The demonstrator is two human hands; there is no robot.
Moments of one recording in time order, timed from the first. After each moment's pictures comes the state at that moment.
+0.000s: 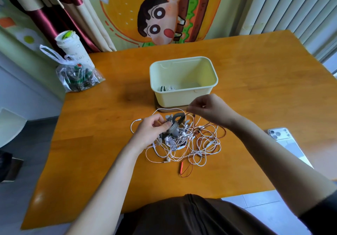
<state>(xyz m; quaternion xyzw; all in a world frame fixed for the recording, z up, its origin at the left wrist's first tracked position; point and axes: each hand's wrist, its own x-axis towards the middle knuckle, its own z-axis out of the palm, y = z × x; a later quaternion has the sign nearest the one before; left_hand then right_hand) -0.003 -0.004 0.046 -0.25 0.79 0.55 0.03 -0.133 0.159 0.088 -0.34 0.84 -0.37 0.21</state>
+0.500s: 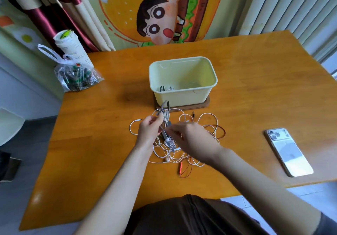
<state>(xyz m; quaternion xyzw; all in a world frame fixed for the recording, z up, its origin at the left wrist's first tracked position) -0.014 0.014 0.033 -0.42 0.62 0.65 -0.07 -0.063 0.148 0.064 -0.49 0.81 -0.30 0.10</state>
